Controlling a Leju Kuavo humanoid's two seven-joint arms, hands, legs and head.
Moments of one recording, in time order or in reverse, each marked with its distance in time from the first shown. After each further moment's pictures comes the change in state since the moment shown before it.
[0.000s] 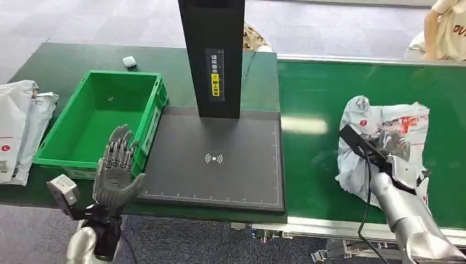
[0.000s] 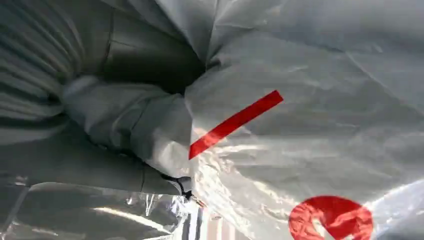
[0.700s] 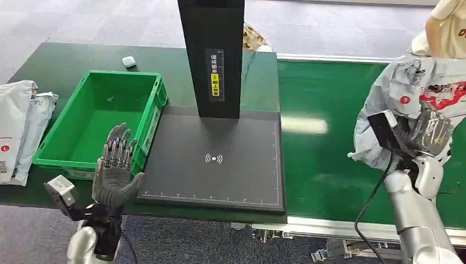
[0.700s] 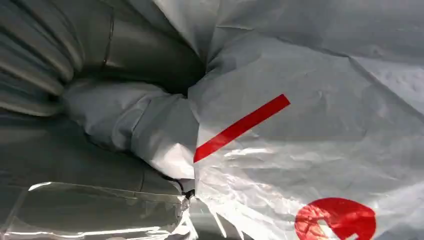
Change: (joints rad) left arm -0.012 -0.001 -0.008 0.003 0.008 0.008 -0.023; right arm 0.116 0.032 -0.216 -0.306 -0.095 -0.324 -0.320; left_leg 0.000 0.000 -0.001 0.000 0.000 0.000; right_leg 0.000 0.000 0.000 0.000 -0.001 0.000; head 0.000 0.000
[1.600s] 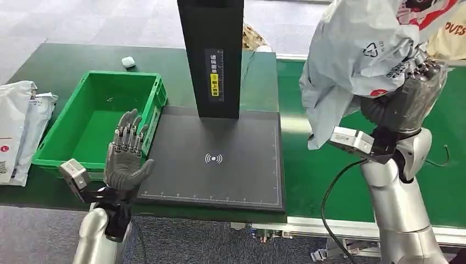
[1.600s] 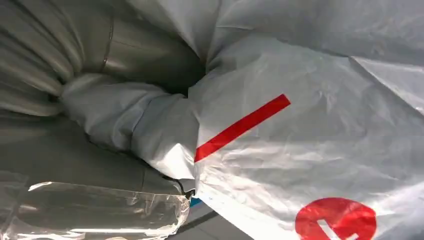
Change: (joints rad) left arm -0.120 0.003 -0.038 0.119 0.003 -0.009 -0.035; right arm -0.068 0.097 0.271 -0.613 -0.084 0.070 -0.258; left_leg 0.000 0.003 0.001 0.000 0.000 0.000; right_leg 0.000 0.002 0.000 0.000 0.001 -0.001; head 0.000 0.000
